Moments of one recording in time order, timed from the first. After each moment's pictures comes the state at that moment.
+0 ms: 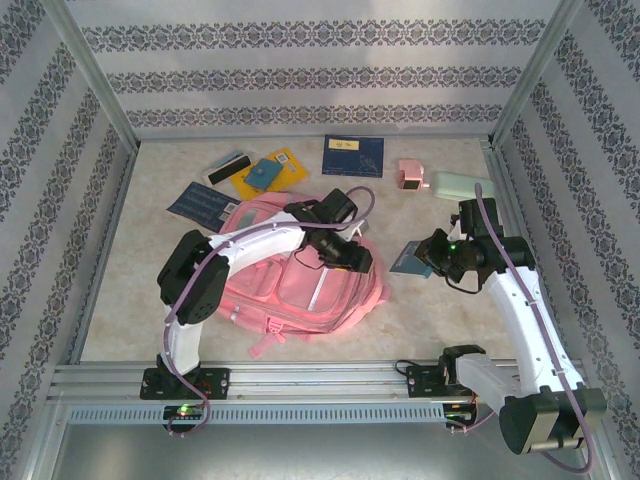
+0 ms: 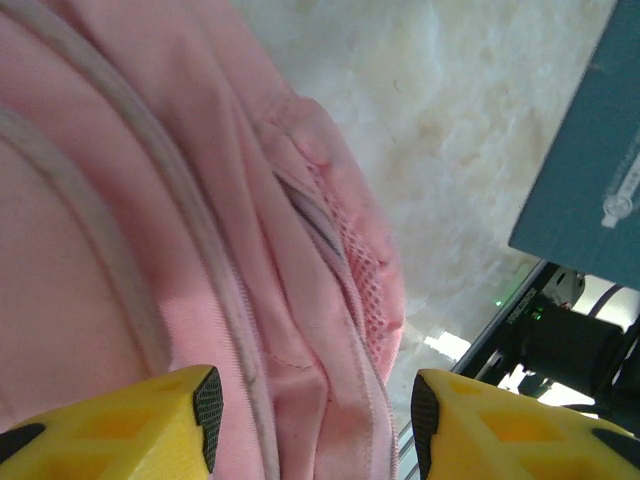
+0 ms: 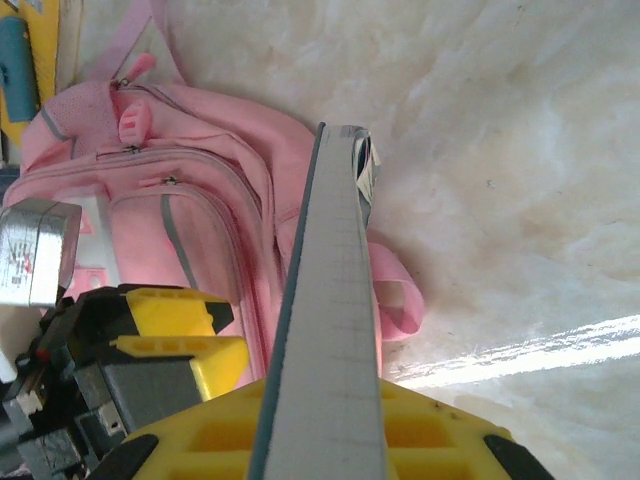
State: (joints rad) left arm -0.79 1.97 1.55 -0.69 0.57 -0.48; right arm 0.06 1.00 0.98 -1.05 -0.36 0.73
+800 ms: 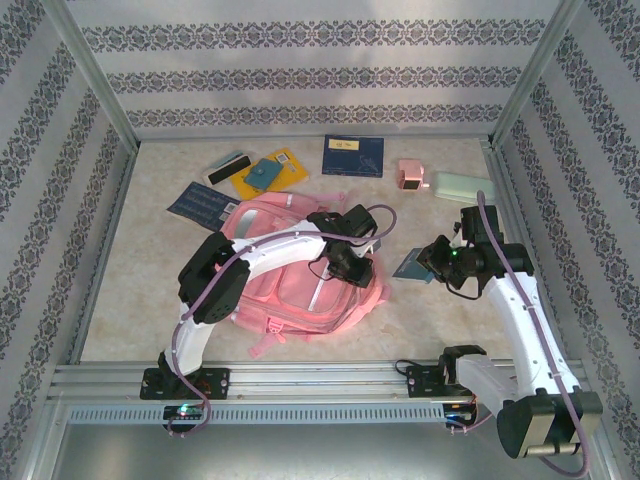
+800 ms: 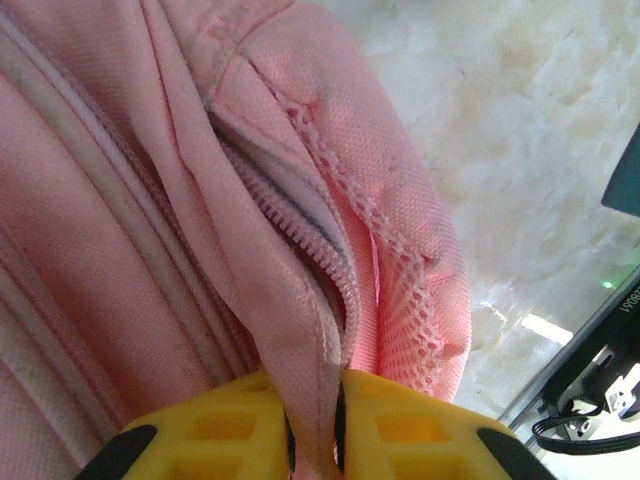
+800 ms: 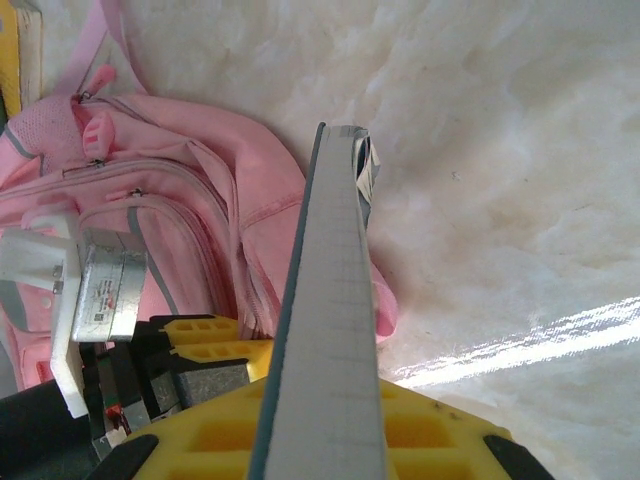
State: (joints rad) left arm -0.87 2.07 1.63 -0.79 0.44 -0.42; right arm 0.03 0.97 0.91 -1.02 -0.36 0.76
